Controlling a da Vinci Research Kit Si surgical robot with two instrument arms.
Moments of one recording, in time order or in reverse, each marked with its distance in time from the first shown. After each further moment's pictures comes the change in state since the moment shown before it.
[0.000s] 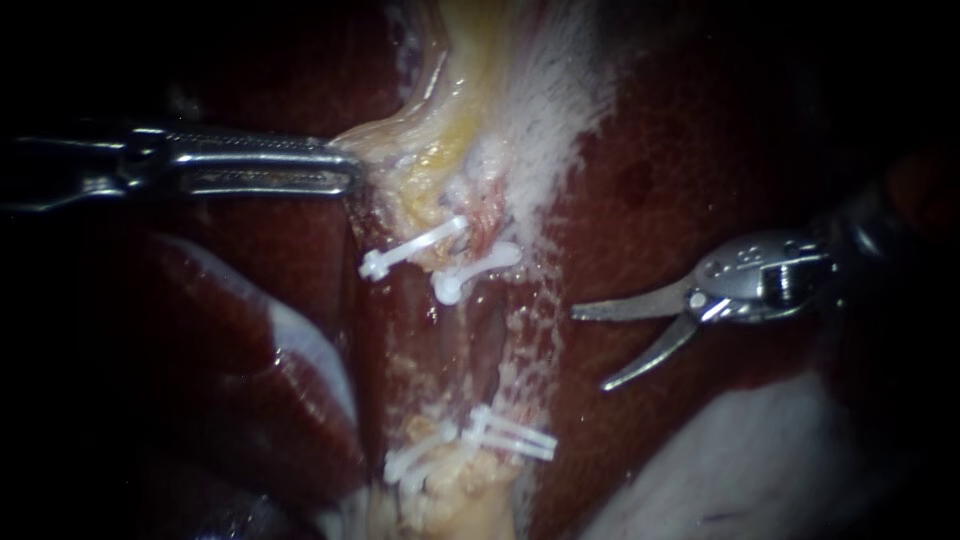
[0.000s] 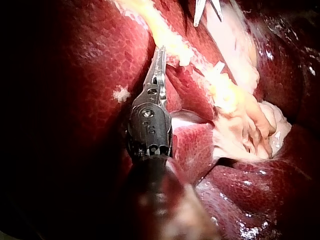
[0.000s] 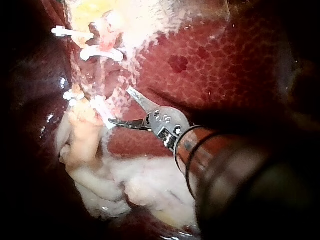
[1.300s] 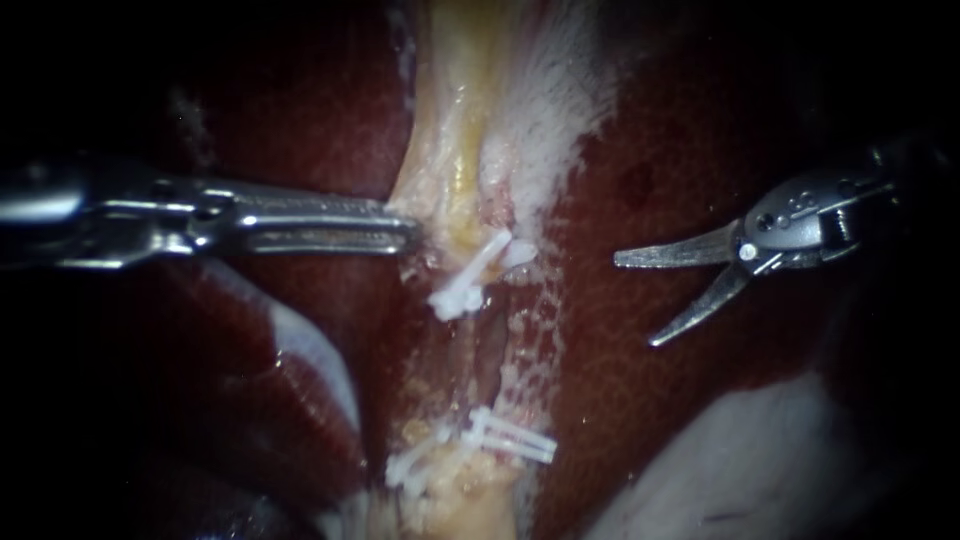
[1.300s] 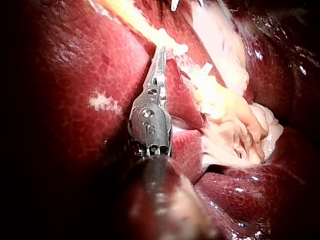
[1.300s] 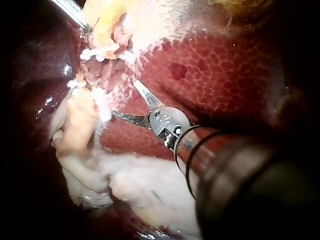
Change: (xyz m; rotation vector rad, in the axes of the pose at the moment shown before) right arm 0.001 0.001 -0.002 -0.035 -0.005 -0.097; left arm 0.006 -0.004 0.006 0.085 0.093 0.009
